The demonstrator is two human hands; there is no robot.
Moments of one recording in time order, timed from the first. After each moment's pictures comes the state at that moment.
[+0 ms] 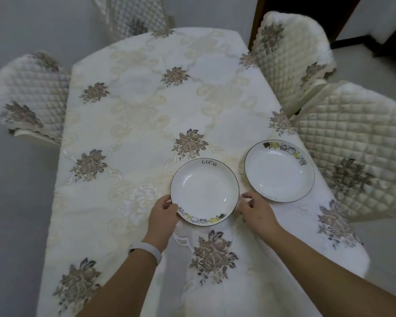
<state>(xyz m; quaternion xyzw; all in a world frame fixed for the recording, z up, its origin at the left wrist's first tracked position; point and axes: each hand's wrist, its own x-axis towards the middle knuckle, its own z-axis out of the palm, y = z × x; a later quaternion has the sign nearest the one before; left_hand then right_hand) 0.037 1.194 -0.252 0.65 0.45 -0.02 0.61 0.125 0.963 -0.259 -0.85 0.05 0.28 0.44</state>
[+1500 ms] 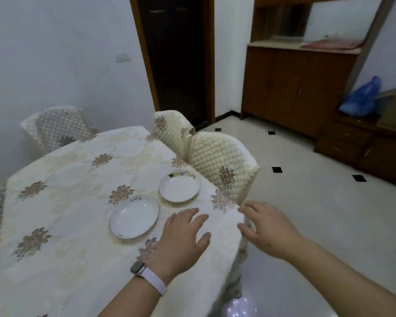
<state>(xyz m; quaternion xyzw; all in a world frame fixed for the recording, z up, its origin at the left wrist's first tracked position) -0.105 0.968 -0.093 0.96 -0.21 0.08 0.16 -0.117 0.722 -0.070 -0.99 -0.10 0.01 0.11</state>
